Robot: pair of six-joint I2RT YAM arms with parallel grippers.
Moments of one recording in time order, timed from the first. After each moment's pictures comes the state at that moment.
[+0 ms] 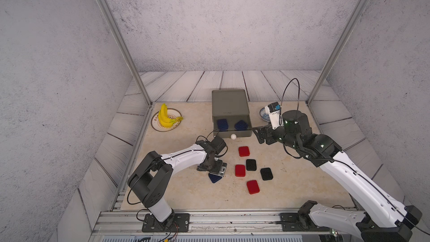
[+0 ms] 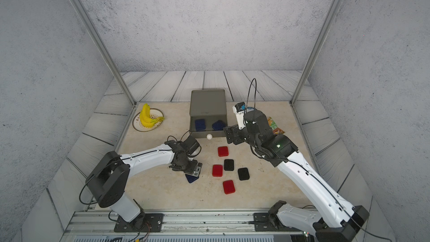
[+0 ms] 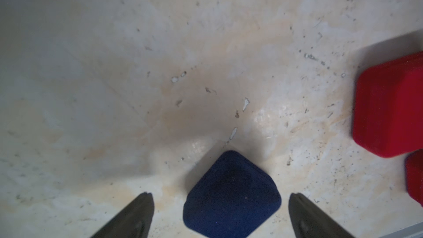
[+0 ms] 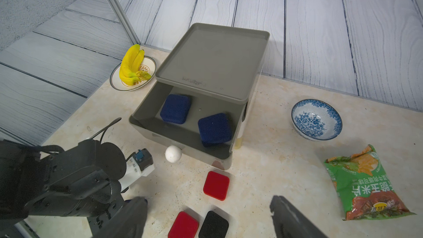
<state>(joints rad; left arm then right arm) -0.75 1.65 1.00 -0.78 0.08 -0.43 0.65 1.12 1.29 -0.71 0.08 0.18</state>
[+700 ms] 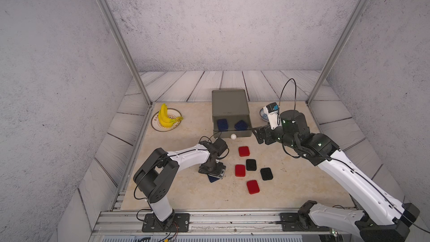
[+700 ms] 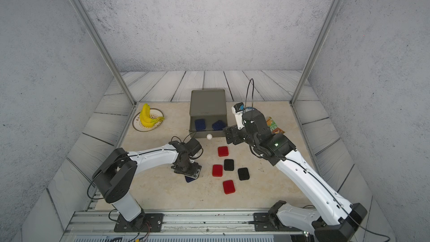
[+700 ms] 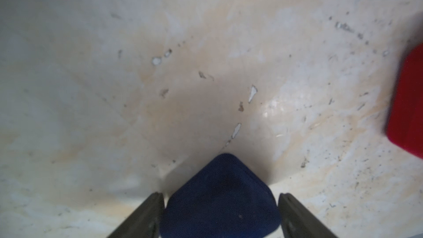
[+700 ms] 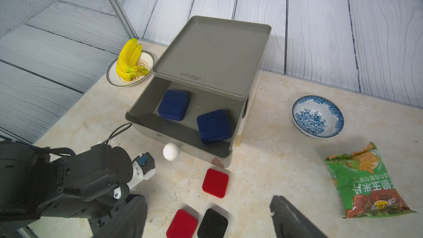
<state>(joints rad) -0.76 1.71 1.01 -0.80 0.09 -0.42 0.64 1.14 1.29 -0.71 0.08 0.18</state>
